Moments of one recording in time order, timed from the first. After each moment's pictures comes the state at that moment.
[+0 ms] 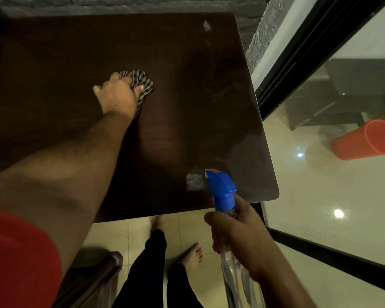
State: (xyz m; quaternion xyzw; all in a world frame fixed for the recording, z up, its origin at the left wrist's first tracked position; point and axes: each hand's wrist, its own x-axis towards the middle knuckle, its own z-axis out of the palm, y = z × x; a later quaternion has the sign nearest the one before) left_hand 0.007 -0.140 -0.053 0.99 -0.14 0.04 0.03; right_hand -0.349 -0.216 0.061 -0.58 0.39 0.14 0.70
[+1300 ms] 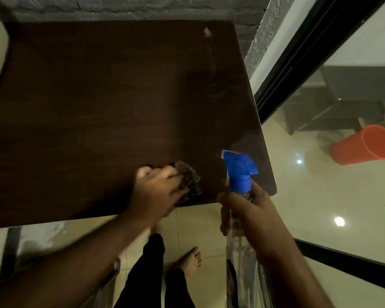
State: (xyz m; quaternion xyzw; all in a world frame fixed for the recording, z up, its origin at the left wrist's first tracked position) left_hand -0.223 -0.064 -0.053 0.88 -0.44 -0.06 0.14; right_hand -0.354 -0.223 0.076 -0.60 0.36 0.06 0.71
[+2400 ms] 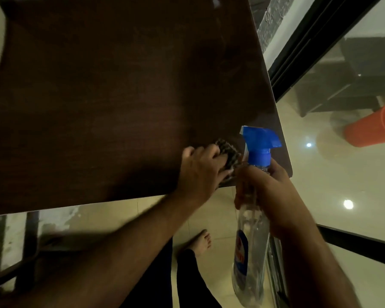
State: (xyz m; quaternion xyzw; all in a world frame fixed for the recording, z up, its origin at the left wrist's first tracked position) left_hand -0.249 -0.133 -0.059 0.89 -0.42 -0.07 0.15; right_hand -0.347 -0.230 0.055 -0.59 0.38 0.02 0.72
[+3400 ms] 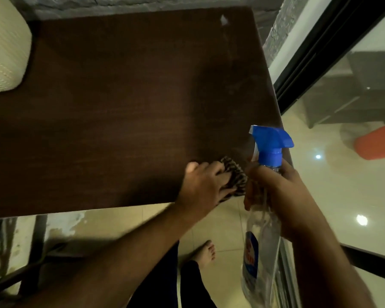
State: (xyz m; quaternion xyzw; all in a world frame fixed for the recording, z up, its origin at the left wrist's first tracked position) left_hand -0.254 -0.119 -0.052 0.86 -0.47 -0.11 0.16; right_hand -0.339 -0.242 0.063 -0.59 0.37 0.01 0.72
